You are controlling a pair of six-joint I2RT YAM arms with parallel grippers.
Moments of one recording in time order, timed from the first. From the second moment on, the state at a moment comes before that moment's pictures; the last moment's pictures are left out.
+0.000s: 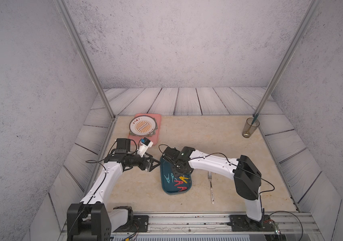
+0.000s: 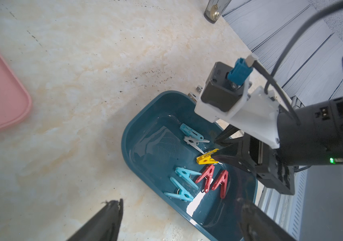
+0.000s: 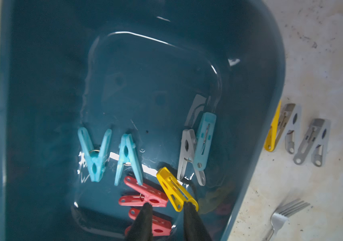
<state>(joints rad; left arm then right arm) -0.04 1.18 0.81 -0.65 0.85 0.37 1.08 1.99 1.64 -1.05 0.21 0.65</state>
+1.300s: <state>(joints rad) -0.03 1.18 0.81 -0.63 0.76 0.37 1.10 2.23 1.75 -1.14 0.32 0.81</state>
